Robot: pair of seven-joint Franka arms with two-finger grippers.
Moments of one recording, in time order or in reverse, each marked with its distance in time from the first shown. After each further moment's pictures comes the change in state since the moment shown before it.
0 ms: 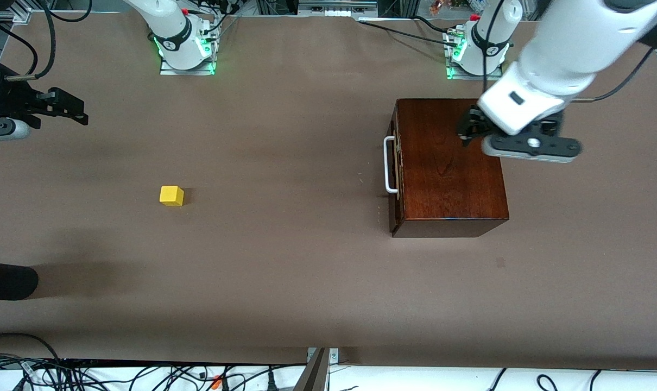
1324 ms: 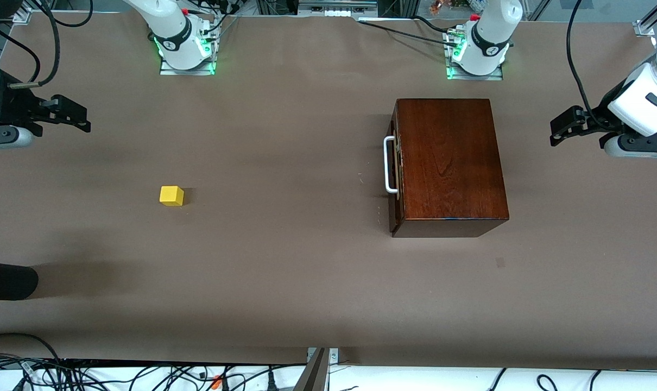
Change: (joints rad) left arm -0.075 -0.184 0.384 -0.266 -0.087 0.101 0.284; right arm 0.005 0.041 0.016 0.058 0.009 0.005 0.000
